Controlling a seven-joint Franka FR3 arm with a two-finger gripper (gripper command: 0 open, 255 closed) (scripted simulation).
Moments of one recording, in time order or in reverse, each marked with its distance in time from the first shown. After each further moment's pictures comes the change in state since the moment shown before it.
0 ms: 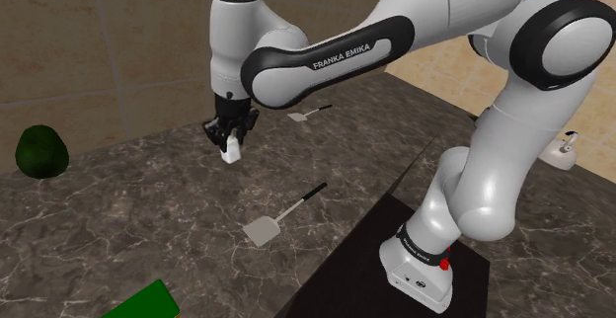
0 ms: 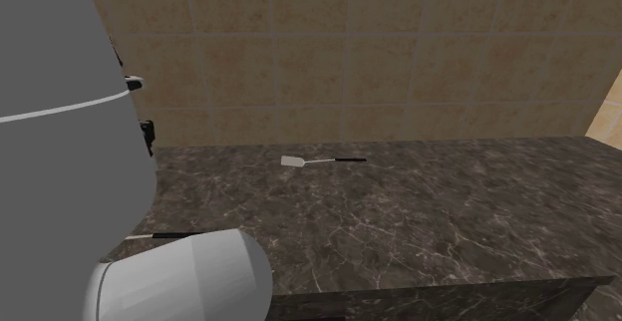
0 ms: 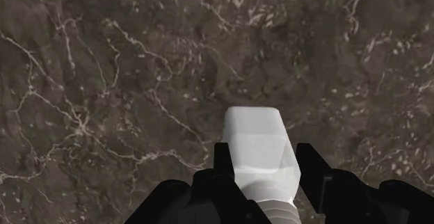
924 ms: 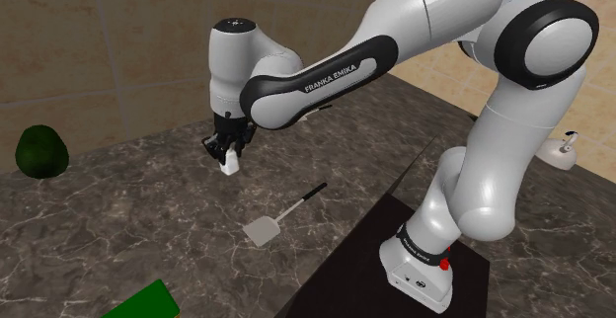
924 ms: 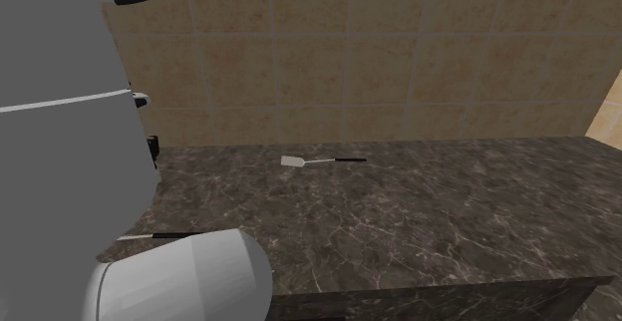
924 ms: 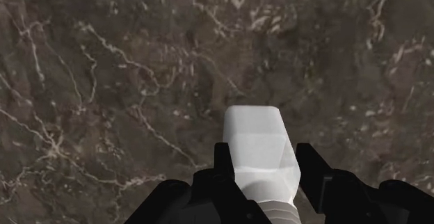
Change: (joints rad) arm 0.001 0.056 -0.004 -0.046 -0.023 0.100 0.026
